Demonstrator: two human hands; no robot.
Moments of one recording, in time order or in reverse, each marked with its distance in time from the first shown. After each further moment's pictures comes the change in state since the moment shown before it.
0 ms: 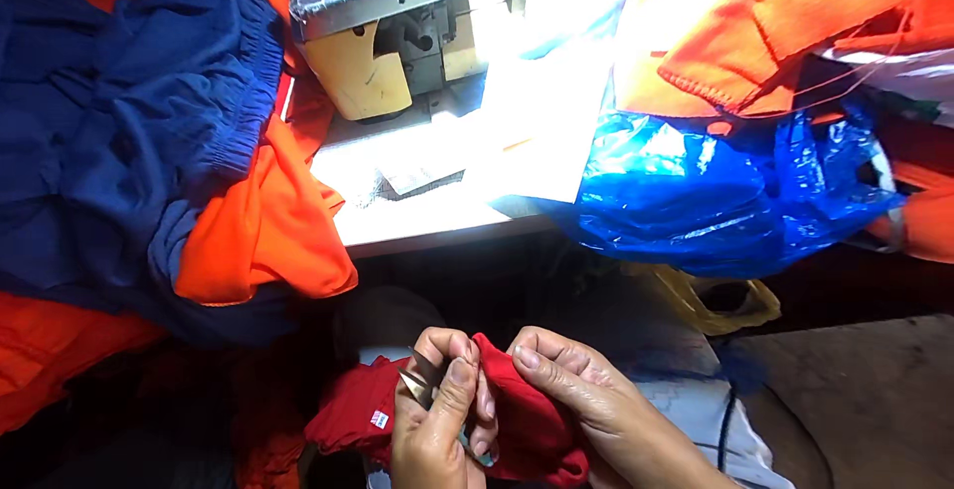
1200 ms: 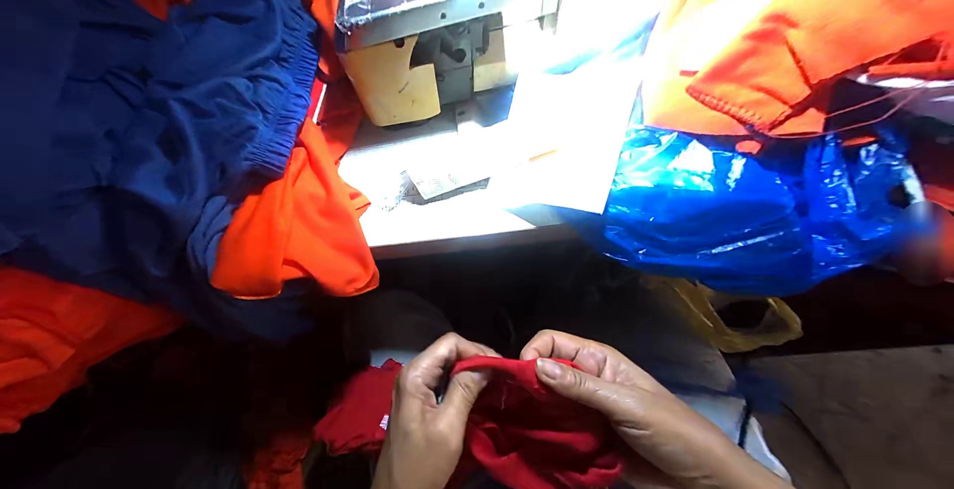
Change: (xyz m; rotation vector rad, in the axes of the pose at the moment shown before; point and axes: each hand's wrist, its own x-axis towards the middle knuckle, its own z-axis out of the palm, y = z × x) left_hand 0.024 0.007 -0.046 0.707 -0.260 0.261; right_hand 0.005 -0.009 -0.016 -0.082 -0.068 0.099
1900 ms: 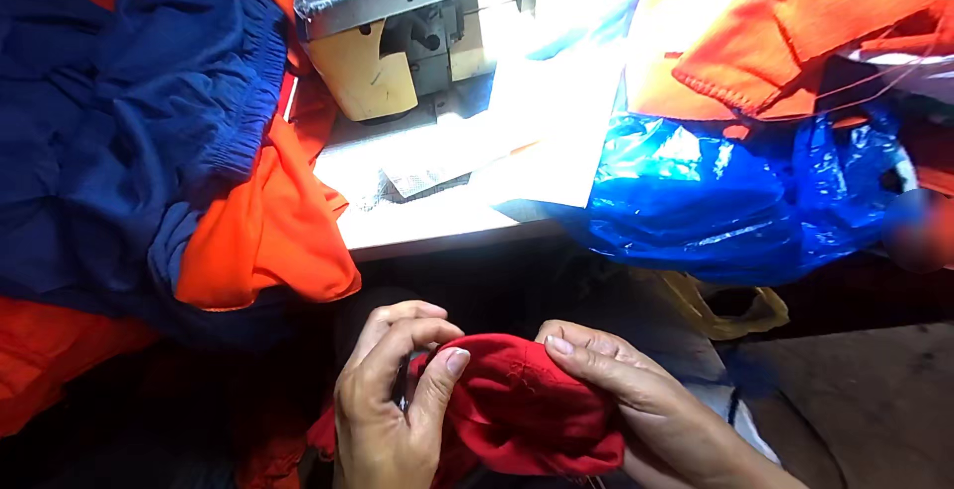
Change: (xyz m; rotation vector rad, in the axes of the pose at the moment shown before) left_hand 0.012 0.029 -0.012 0.336 0.135 0.194; right_hand -0.002 -0.007 -0.002 0.046 0.054 -0.039
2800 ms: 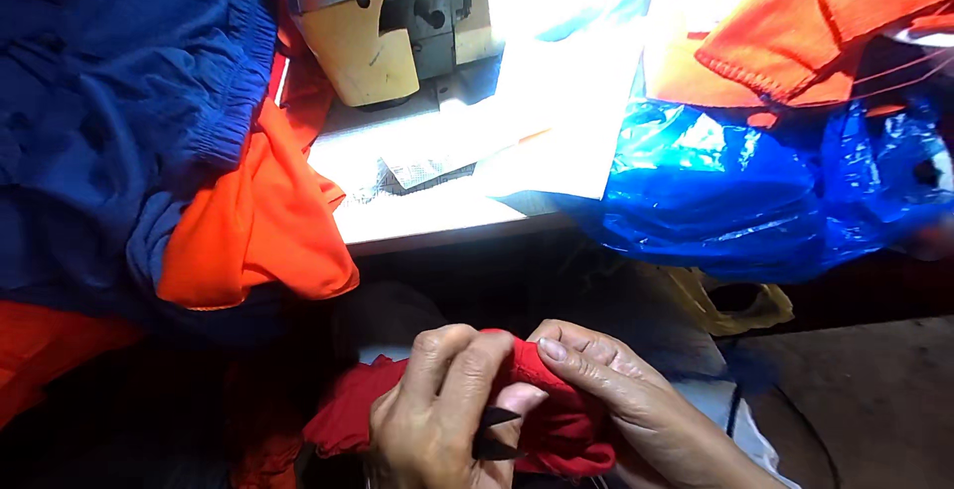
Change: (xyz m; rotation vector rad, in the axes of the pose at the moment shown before) left_hand -0.009 0.013 0.020 0.325 0.000 0.245; right_hand -0.001 0.001 0.015 -0.037 0.134 0.006
